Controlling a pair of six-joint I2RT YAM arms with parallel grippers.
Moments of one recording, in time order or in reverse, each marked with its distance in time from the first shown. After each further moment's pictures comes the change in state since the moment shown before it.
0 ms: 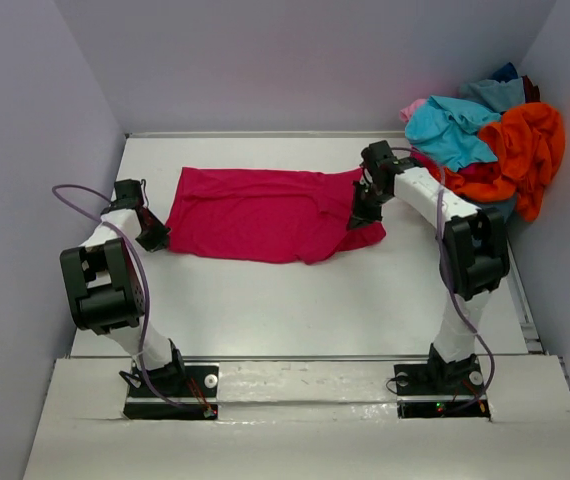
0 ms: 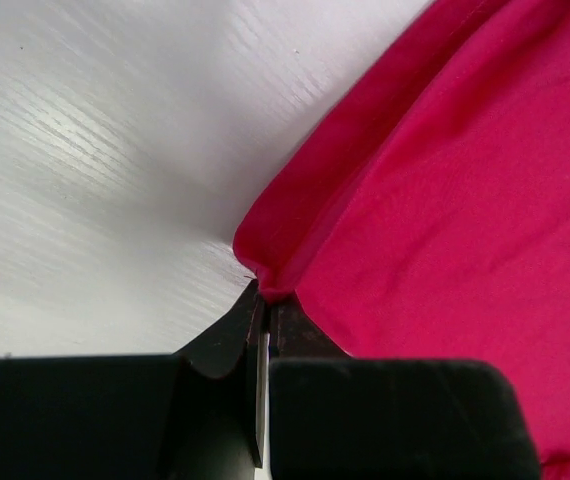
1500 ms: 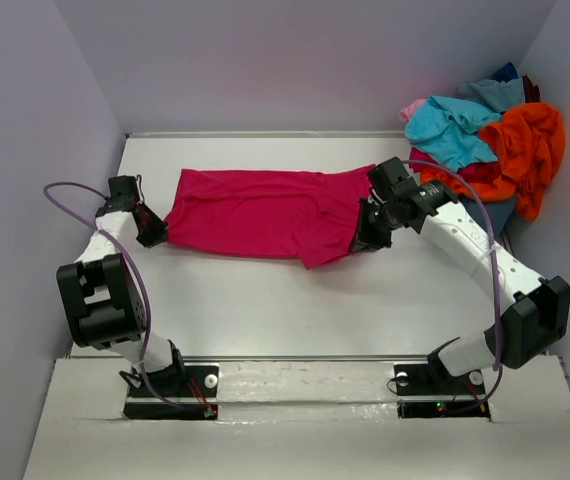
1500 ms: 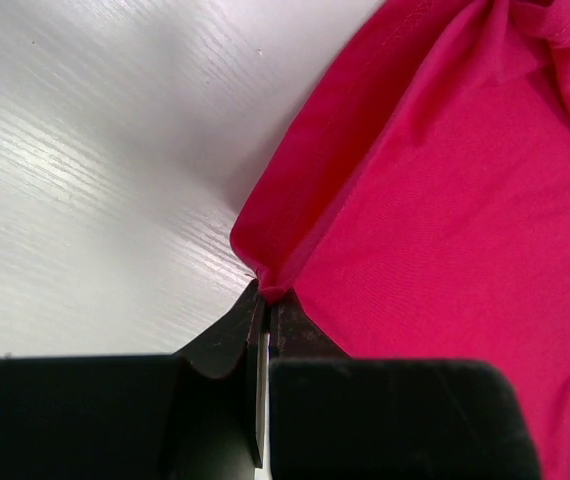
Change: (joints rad) left arm 0.000 -0.102 0.001 -0.029 0.020 -0.028; right arm 0.179 -0.507 -0.203 -0.169 0.057 0.202
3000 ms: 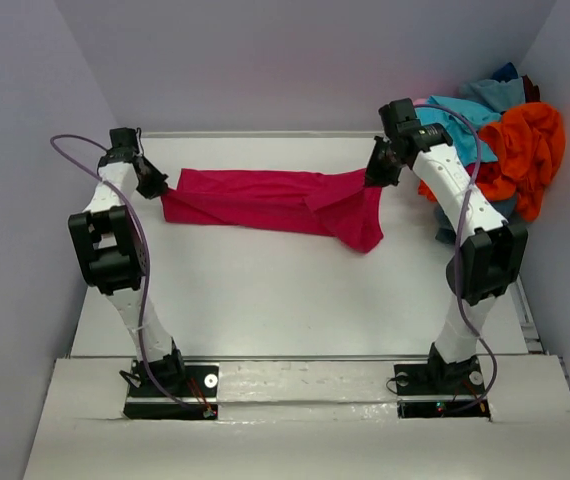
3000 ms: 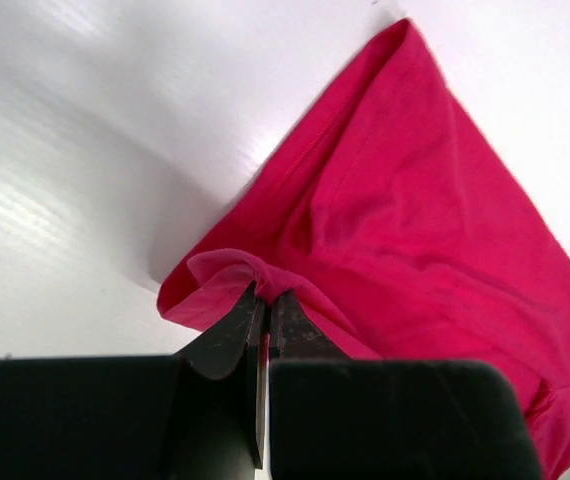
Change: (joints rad) left arm -0.027 0.402 0.557 -0.075 0.039 -0.037; right arm -0.205 0.409 0.512 -0.010 0.224 -0.043
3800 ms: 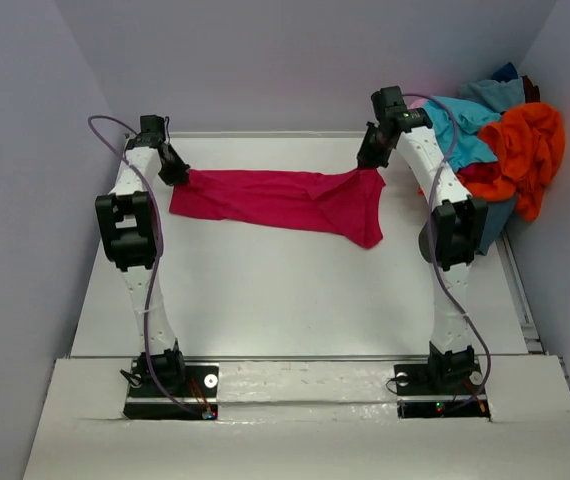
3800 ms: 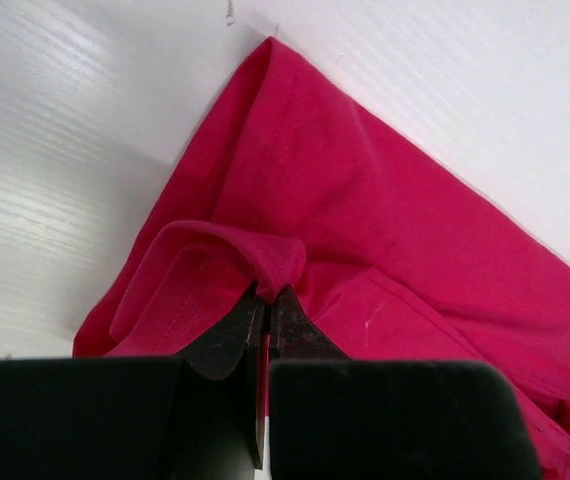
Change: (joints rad) left arm -0.113 0.287 0.360 -0.100 0.001 0.052; right arm -0.053 0.412 0.459 -0.043 -0.019 -0.039
